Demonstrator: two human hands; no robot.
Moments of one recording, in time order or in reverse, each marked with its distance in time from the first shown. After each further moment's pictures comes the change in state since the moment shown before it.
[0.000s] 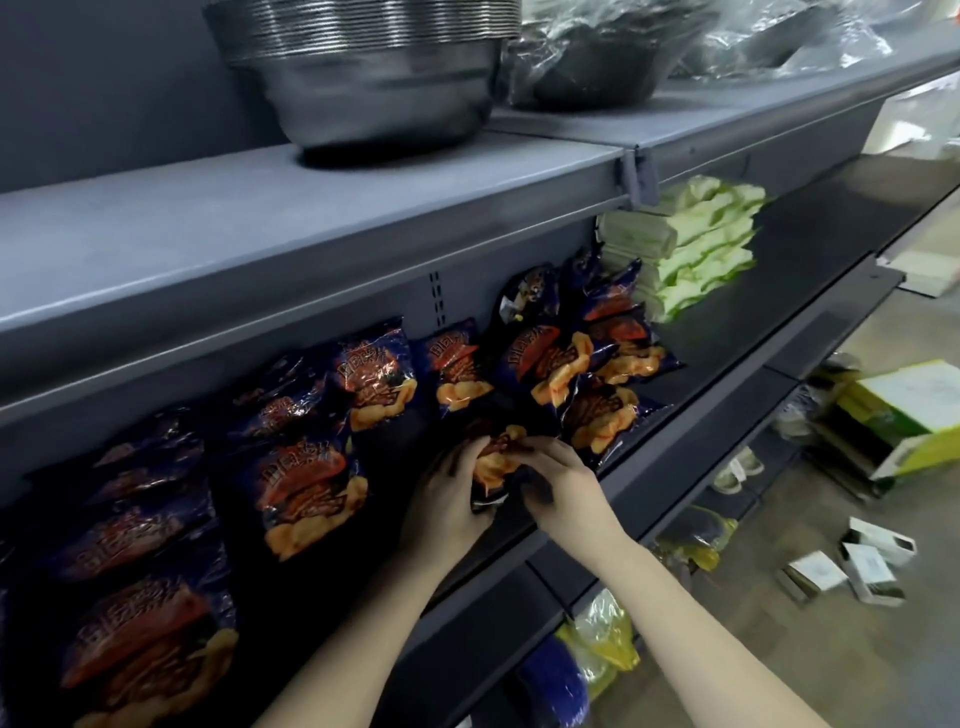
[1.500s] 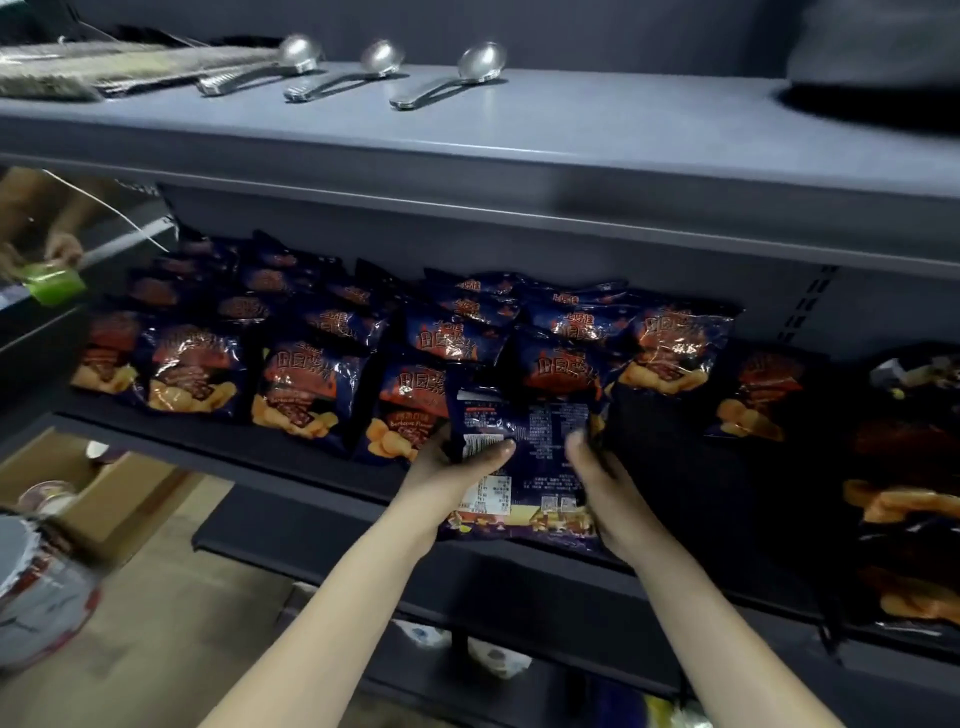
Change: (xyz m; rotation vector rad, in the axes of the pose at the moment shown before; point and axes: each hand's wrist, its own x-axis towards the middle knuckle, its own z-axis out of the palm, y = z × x) left_hand -0.129 0.025 -0.122 -0.881 0.596 -1.098; right_hand 0.027 -0.118 0.061 0.901 -0.862 -0.059
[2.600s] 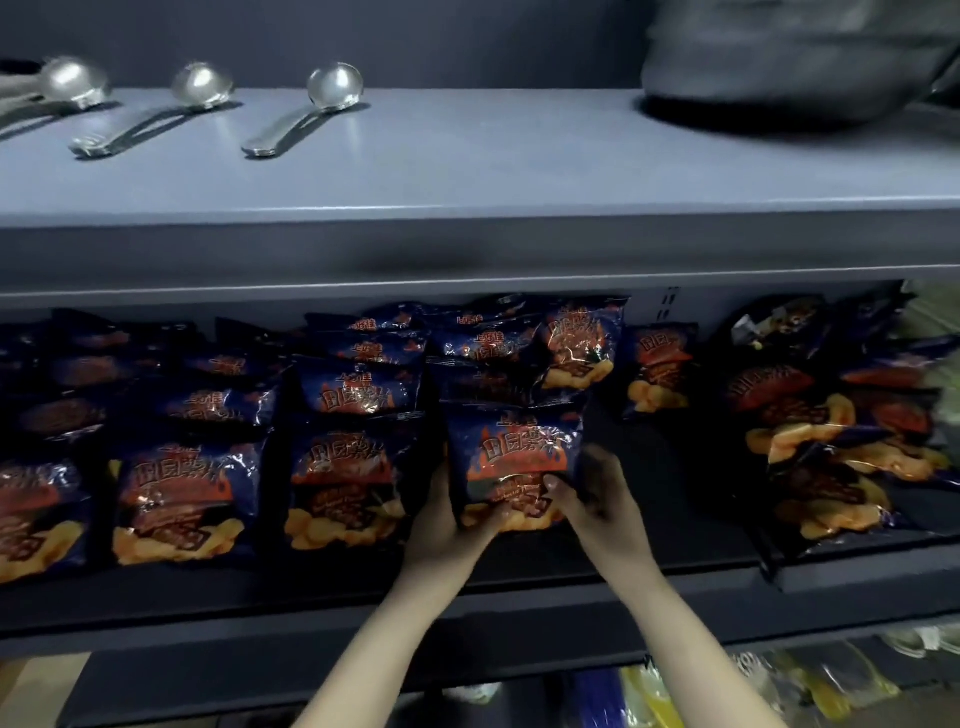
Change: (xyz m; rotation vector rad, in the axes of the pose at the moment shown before) left_hand 0.049 -0.038 0.022 0.318 -0.229 0.292; right_hand -0.015 0.029 -0.010 -0.182 0.617 0.112
